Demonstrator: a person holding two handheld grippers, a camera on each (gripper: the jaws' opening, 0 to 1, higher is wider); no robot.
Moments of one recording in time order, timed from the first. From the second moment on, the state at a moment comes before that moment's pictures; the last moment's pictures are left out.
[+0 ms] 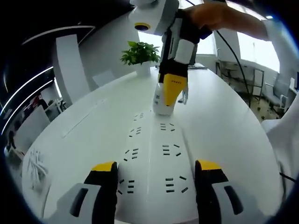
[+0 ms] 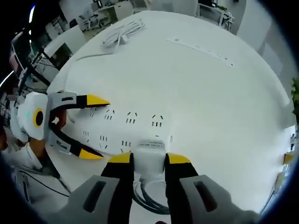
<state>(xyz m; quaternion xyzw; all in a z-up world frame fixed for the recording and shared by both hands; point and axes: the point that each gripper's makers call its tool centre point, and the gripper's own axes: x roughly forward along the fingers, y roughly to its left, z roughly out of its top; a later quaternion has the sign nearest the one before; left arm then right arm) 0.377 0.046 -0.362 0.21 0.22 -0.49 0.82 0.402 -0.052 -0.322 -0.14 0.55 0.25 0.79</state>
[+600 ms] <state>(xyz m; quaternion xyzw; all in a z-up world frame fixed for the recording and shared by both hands) 0.383 0.048 -0.360 0.19 0.22 -0.48 0.83 0.419 -0.047 -0.327 -0.17 0.59 0.26 0.74</state>
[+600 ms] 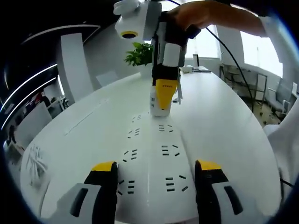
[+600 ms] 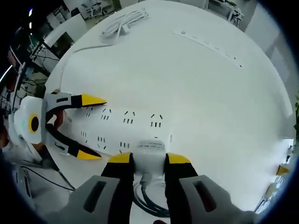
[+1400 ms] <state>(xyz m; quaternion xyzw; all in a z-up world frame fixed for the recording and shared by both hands) 0.387 0.049 -0.361 0.18 0.22 -0.47 0.84 0.435 -0.050 -0.345 -0.21 0.59 0.24 0.74</state>
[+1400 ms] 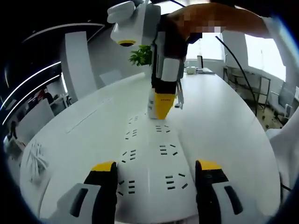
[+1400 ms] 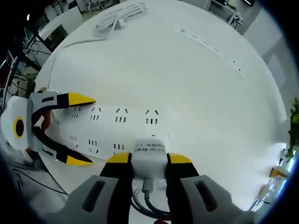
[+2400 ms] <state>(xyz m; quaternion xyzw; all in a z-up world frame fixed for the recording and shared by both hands) 0.391 0.047 -0.361 0.16 0.21 -0.48 0.84 0.434 -0.044 -0.351 -0.16 0.58 0.27 0.75</state>
